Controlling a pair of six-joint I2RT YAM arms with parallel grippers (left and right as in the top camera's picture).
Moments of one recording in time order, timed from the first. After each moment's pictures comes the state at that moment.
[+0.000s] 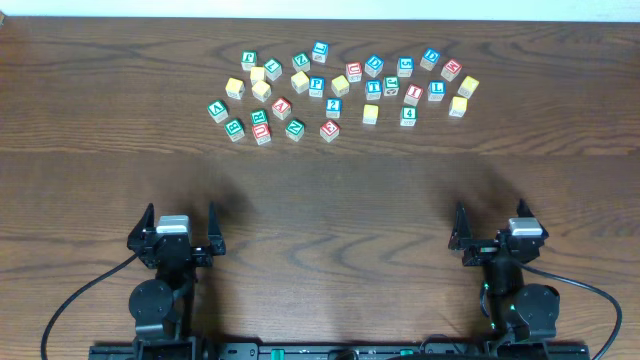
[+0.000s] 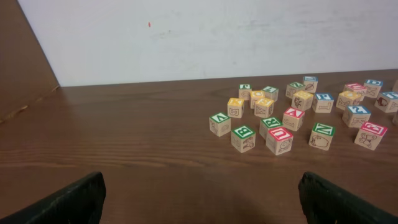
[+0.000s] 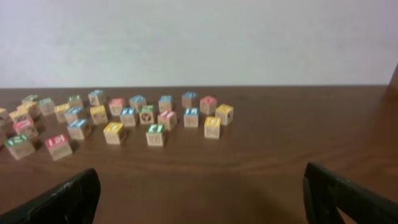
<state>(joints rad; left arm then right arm) 0.06 0.01 0.02 -0.11 0.02 0.07 0.07 0.01 0.01 -0.03 0.03 0.03</state>
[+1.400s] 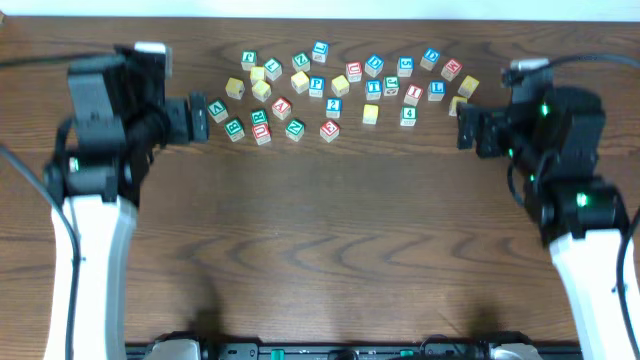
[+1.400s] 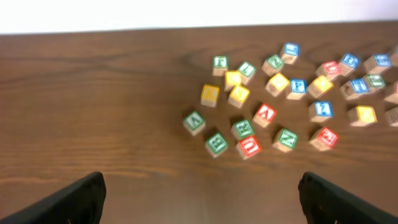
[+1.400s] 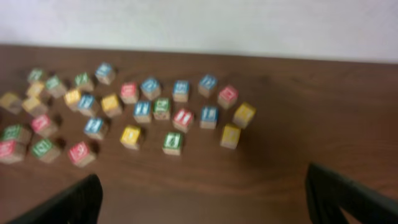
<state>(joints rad) 0.06 1.32 1.38 -0.78 0.13 0.07 0.07 1.21 1.18 -0.55 -0.07 -0.01</state>
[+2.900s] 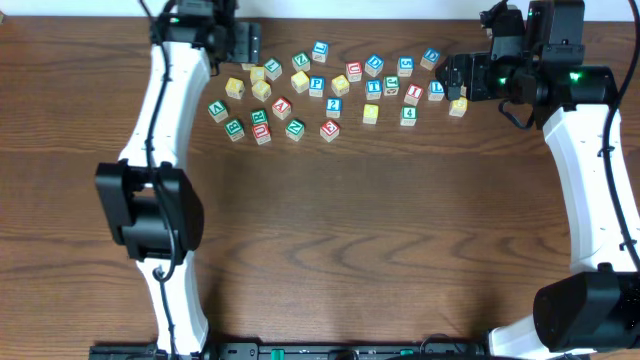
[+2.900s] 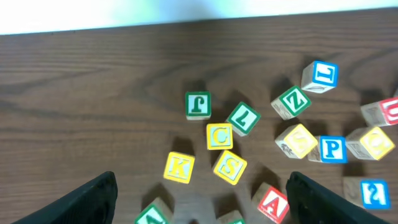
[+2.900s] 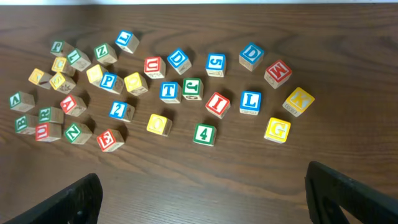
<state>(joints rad) -0.11 2.18 2.07 -0.81 -0.01 -0.02 0.01 1.70 1.67 -0.83 -0.29 -0.01</state>
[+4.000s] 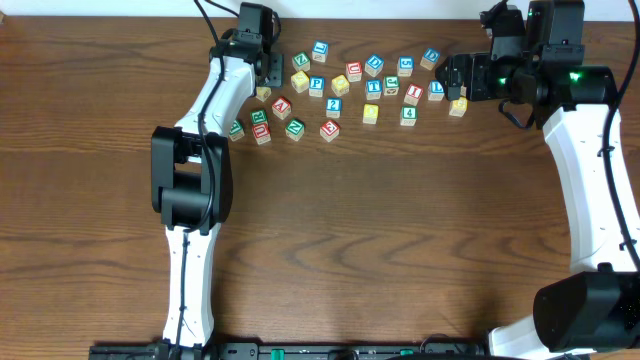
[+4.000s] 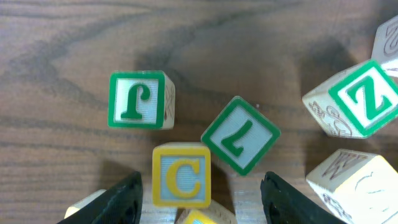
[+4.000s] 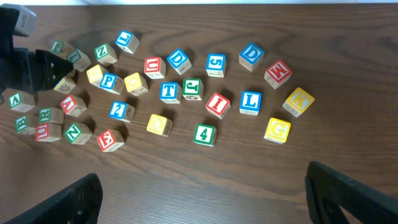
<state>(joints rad) -0.18 2.45 2.07 -0.64 -0.09 -0.10 0.01 1.70 1.67 -0.83 -0.29 -0.01</state>
